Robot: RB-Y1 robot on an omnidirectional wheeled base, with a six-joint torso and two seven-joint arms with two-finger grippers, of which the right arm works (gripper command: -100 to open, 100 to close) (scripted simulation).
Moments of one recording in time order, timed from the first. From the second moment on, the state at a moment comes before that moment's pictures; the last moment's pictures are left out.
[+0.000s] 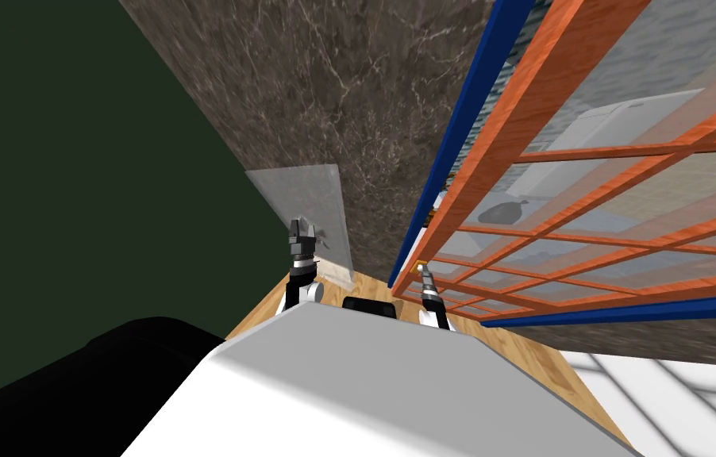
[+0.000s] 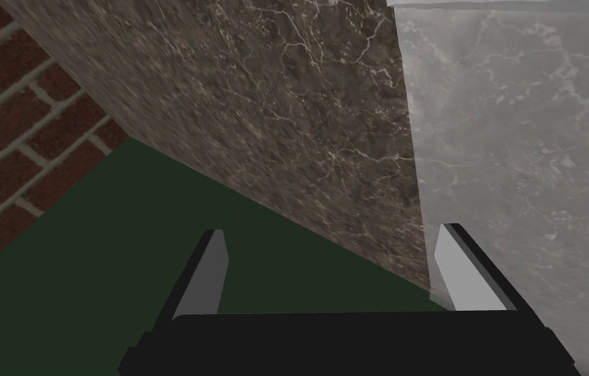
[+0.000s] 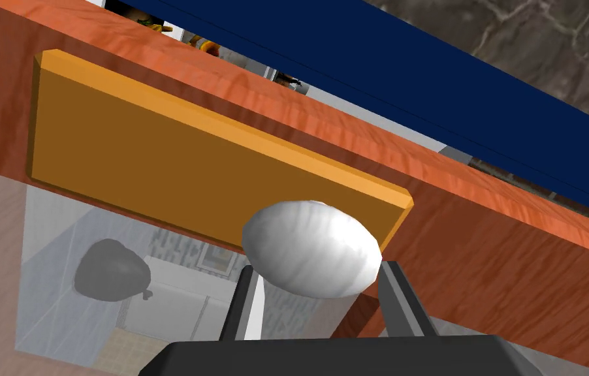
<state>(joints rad) 0.05 -0.13 -0.10 -0.78 -0.09 -0.86 0.38</state>
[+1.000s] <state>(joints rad) 0.05 -0.15 -0.11 -0.75 -0.20 -0.87 0.17</state>
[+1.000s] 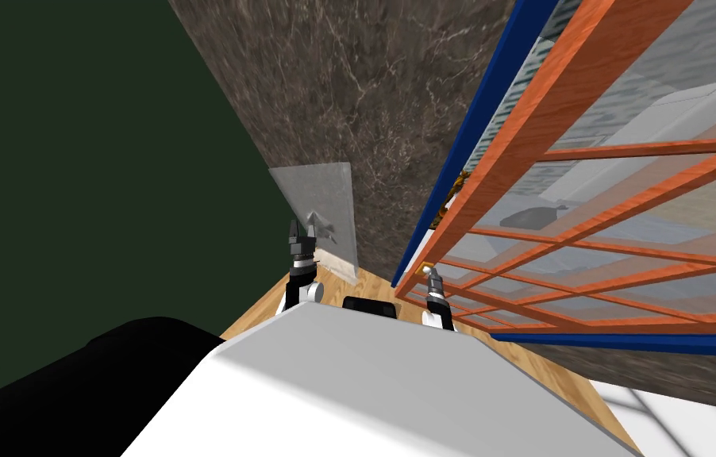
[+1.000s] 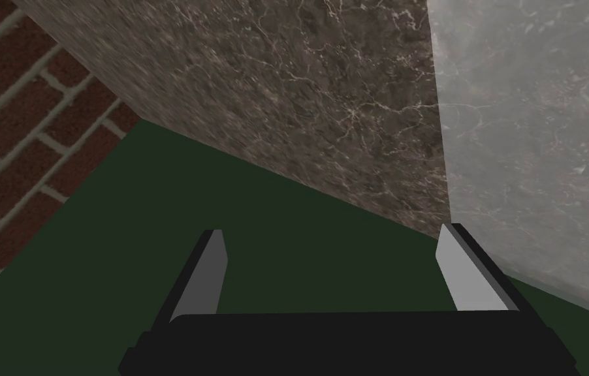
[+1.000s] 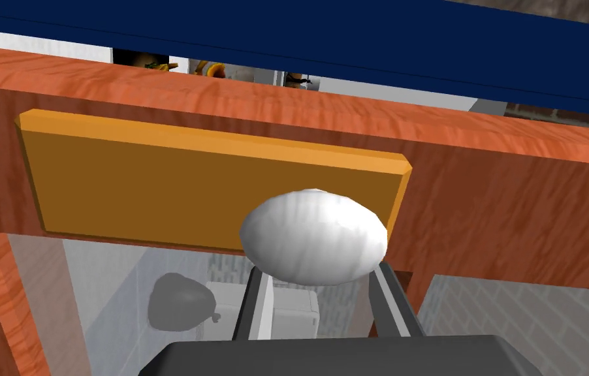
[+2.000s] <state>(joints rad) 0.08 -0.16 -0.13 -0.76 -0.33 -0.87 -0.06</state>
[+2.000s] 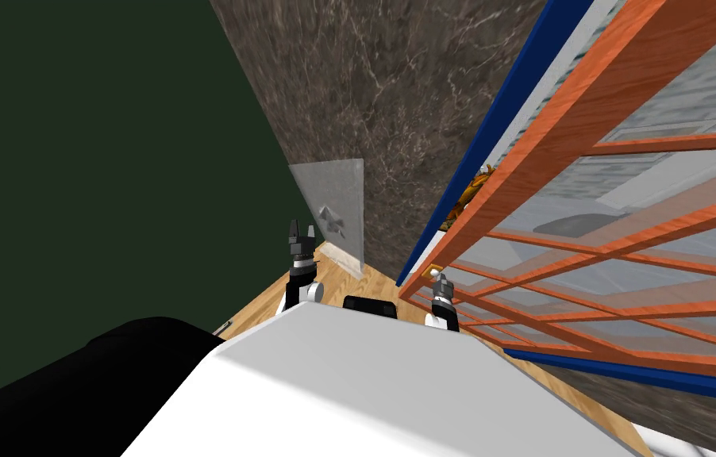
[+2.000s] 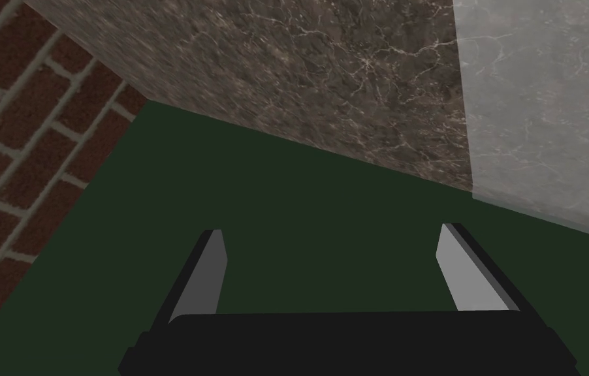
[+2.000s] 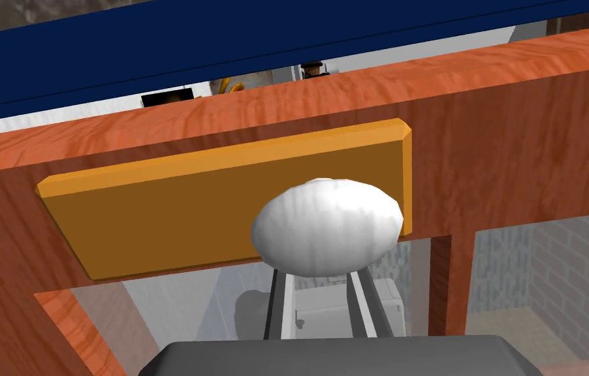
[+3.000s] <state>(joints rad) 0.10 -0.17 -0.14 -0.77 -0.46 -0.87 -0.31</state>
